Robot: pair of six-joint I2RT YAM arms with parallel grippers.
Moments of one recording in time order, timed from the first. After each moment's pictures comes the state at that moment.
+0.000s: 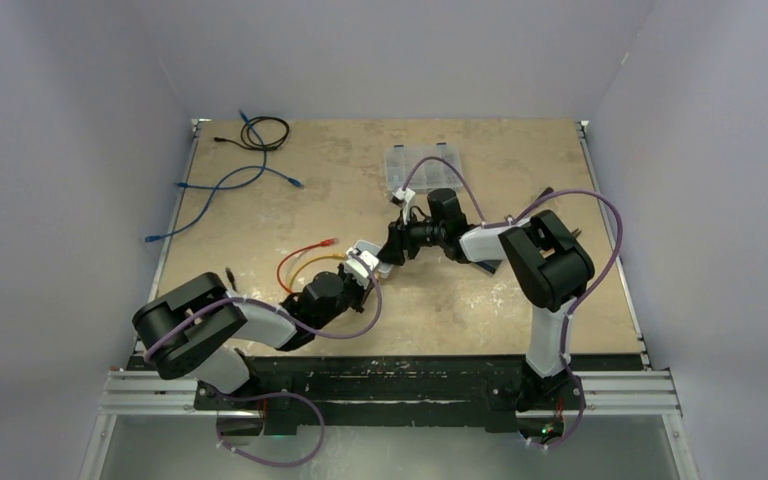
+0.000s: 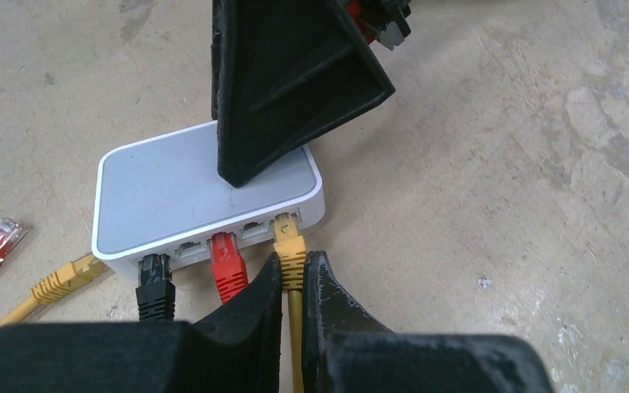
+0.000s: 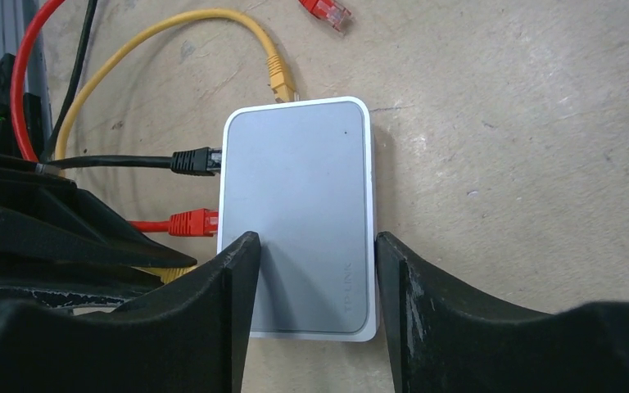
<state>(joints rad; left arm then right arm) -0.90 1.52 0.30 0.91 -0.18 -0.05 0.52 1.95 0.95 0.43 -0.78 0.10</state>
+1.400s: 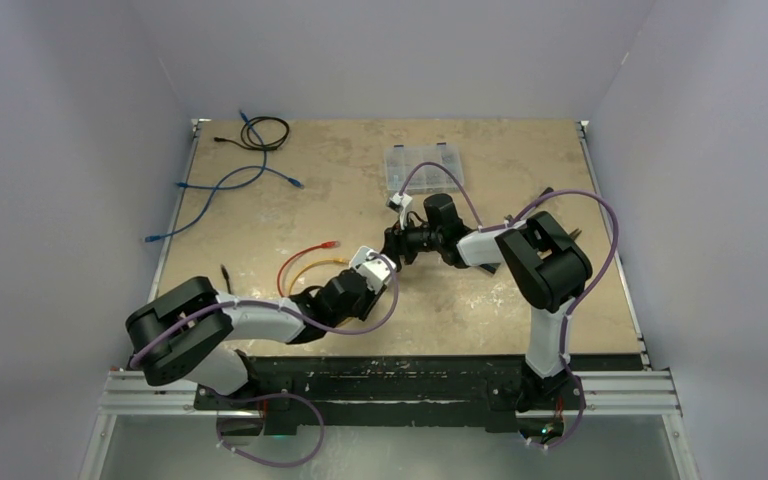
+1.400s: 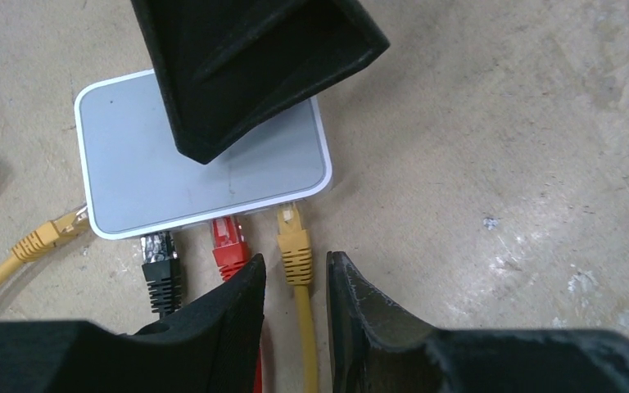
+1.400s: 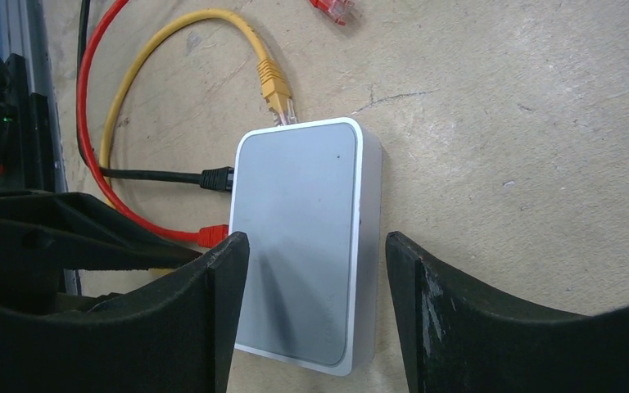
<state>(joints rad) -0.98 1.45 0.44 0.42 -0.25 -0.08 0.54 1.95 0.92 0.45 -0.74 0.15</state>
